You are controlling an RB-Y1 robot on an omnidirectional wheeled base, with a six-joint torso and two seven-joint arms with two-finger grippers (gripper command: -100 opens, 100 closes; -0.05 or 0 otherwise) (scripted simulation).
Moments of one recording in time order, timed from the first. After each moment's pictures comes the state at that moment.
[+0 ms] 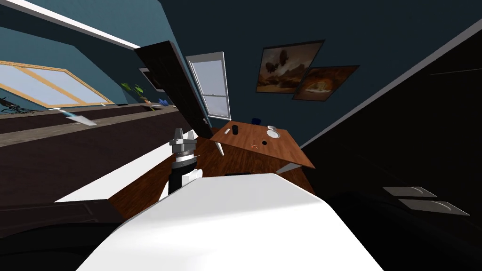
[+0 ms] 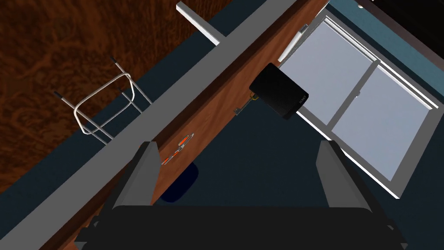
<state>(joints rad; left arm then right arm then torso) 0.54 0.02 0.07 -2.33 0.03 -0.48 0.10 0.70 -0.58 0.45 -1.59 0.19 -0.47 0.30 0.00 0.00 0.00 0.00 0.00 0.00</state>
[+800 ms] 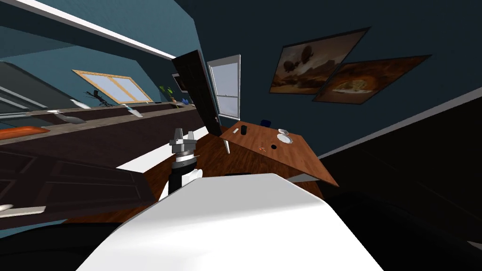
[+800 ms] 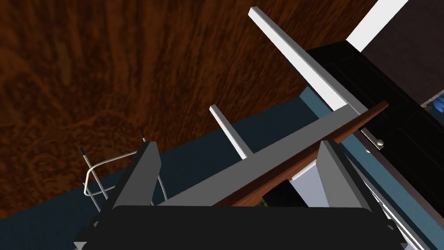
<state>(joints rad) 0.54 0.02 0.07 -2.33 0.03 -0.48 0.10 0.70 -0.74 0.55 -1.35 0.24 -0.46 0.31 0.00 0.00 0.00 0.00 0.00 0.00</state>
